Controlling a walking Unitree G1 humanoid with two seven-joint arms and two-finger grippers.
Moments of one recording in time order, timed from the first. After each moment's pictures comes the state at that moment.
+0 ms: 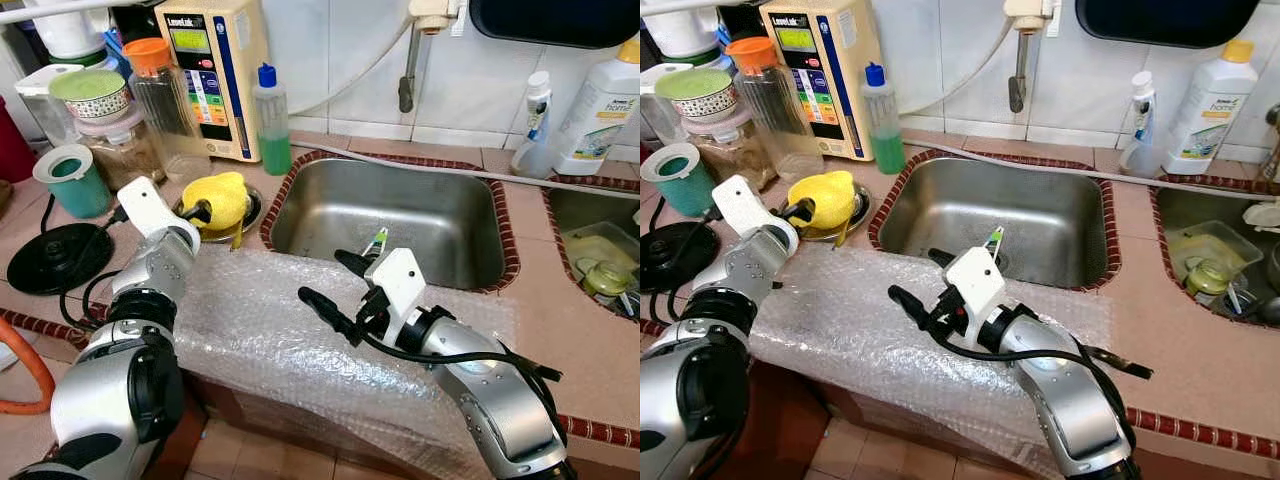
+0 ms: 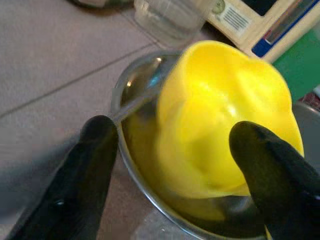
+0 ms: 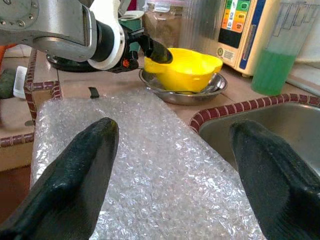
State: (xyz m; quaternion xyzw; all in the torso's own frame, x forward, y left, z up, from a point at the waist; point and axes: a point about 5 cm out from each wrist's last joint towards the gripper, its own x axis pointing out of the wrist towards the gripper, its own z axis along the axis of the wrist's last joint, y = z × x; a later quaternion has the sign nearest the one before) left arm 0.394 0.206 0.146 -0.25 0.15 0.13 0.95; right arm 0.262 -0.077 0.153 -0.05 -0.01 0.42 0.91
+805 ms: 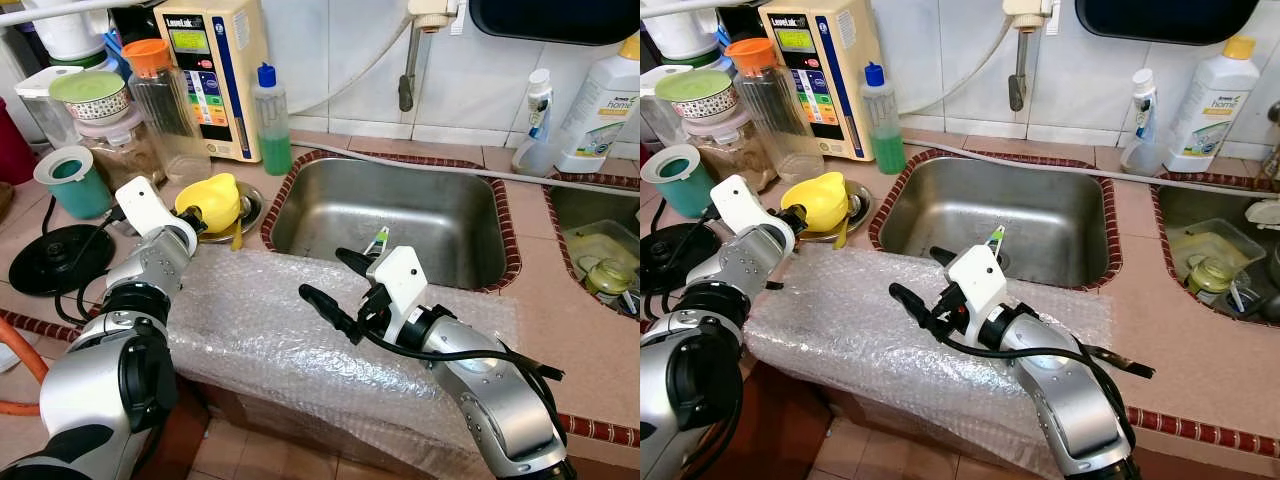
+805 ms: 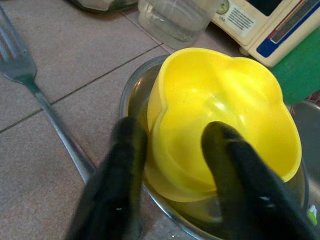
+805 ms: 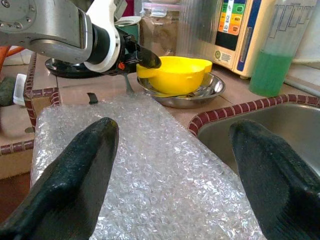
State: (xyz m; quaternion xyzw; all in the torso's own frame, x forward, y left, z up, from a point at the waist) left arm 0.395 0.213 0.148 -0.25 0.16 0.13 0.95; right arm 0.263 -0.077 0.155 -0.04 -0.01 0.42 0.91
